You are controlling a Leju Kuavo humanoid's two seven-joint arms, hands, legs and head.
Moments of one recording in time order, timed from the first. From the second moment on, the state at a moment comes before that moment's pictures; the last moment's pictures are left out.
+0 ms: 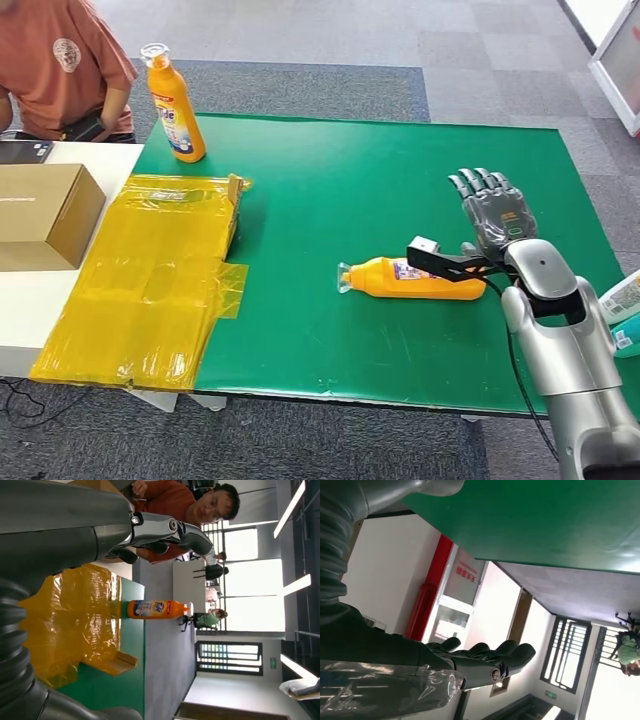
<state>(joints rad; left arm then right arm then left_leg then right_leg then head) 0.47 -0.34 0.58 -2.29 0.07 -0.50 -0.28 -0.43 -0.28 0.40 -1.43 1.20 0.17 0.00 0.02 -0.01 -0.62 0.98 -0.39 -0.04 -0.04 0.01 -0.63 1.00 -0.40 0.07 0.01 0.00</state>
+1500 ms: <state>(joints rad) 0.43 -0.34 0.59 -2.31 0.03 -0.55 -0.27 -0.38 -0.21 0.45 -1.19 1.23 0.15 0.03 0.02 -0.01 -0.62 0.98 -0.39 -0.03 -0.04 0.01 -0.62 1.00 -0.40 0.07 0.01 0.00</state>
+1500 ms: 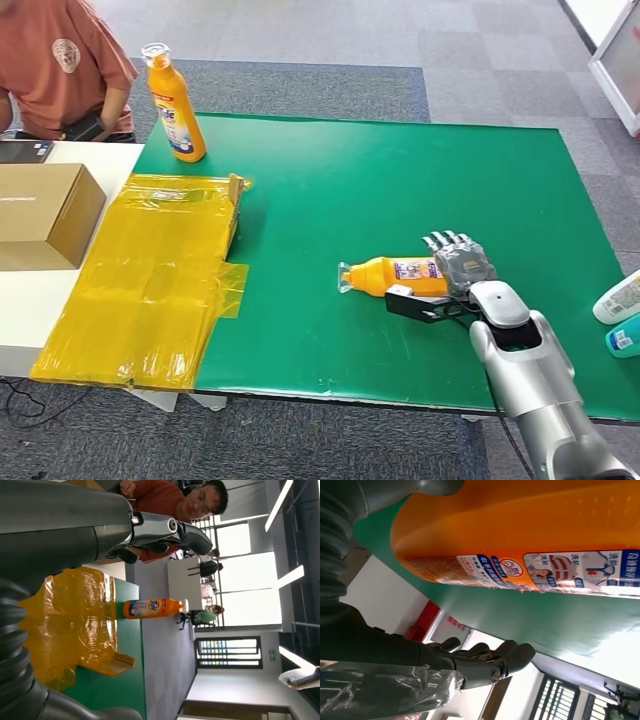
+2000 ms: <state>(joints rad) 0.42 -0.34 0.59 -2.31 0.02 -0.56 -0.26 -0.40 -0.17 0.42 -1.10 1.23 0.13 0.03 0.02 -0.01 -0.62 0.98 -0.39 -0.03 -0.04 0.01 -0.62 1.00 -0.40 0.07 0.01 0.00</state>
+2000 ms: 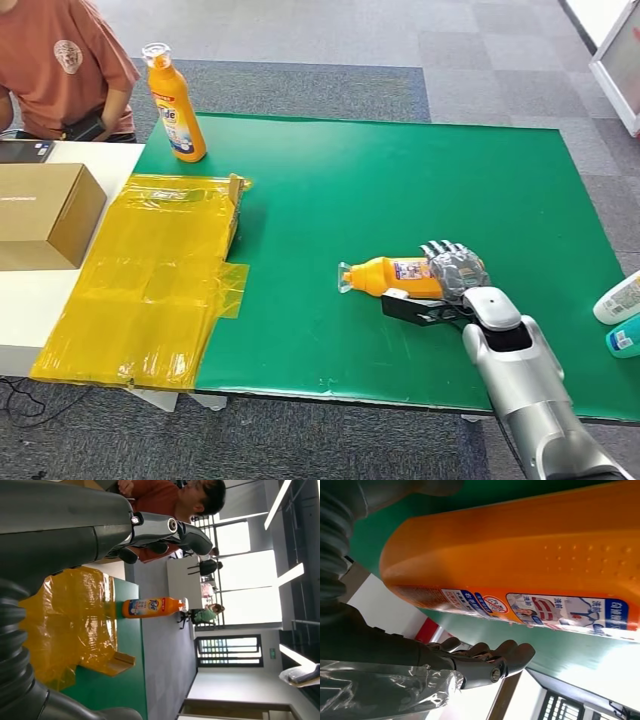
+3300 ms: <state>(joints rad) 0.42 -0.32 0.52 -2.30 -0.02 -0.52 -0.28 -0.51 -0.16 0.27 -0.84 1.28 0.10 0.04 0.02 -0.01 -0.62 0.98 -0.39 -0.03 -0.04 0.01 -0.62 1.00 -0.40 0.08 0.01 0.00</state>
